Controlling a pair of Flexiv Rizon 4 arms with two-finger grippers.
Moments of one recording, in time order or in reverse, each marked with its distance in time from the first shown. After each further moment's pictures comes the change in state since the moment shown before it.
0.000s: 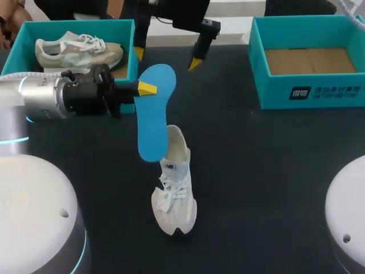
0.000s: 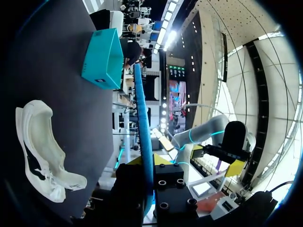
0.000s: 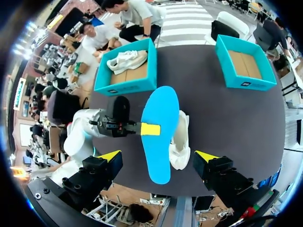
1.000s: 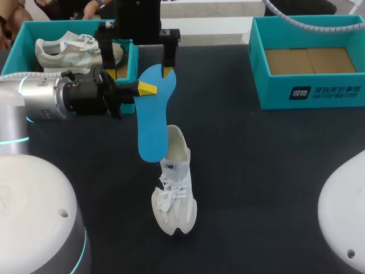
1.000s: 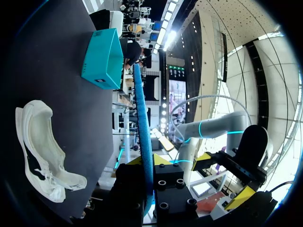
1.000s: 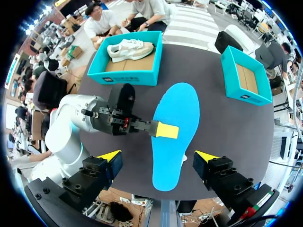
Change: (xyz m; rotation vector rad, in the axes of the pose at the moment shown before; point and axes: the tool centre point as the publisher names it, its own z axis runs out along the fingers) left arm 0.000 0.000 0.000 0.000 0.000 0.000; right arm 0.038 -0.006 0.042 0.014 -0.168 -0.126
